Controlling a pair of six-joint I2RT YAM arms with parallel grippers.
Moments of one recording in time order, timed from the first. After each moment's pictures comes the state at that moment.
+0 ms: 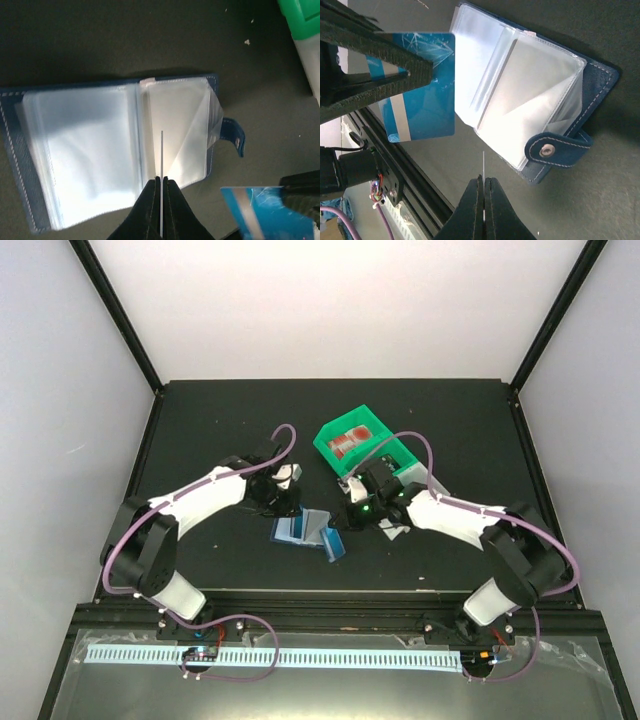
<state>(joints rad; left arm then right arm) -0.50 1.54 0.99 -0.69 0.37 -0.45 0.72 1.54 0.87 -0.27 -0.54 0.62</state>
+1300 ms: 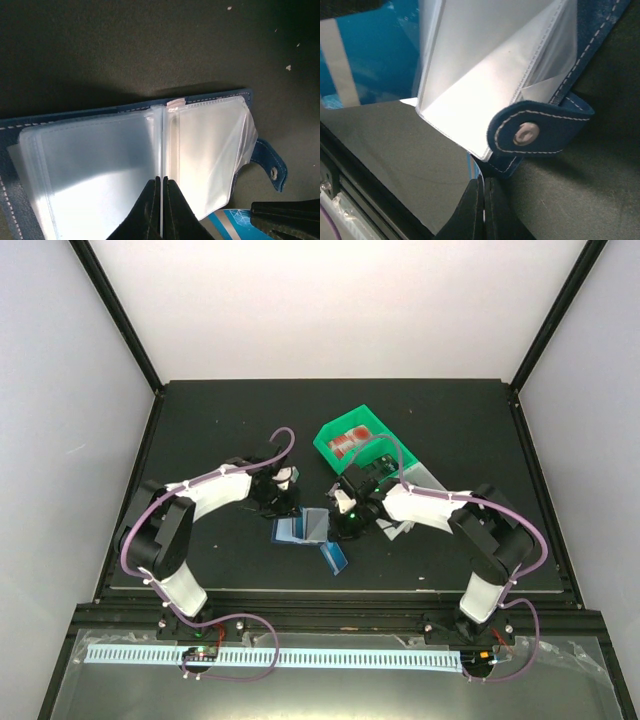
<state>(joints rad) -0.46 1.68 1.00 -0.60 0.39 -0.50 0.78 1.75 1.00 -0.47 -0.44 0.51</state>
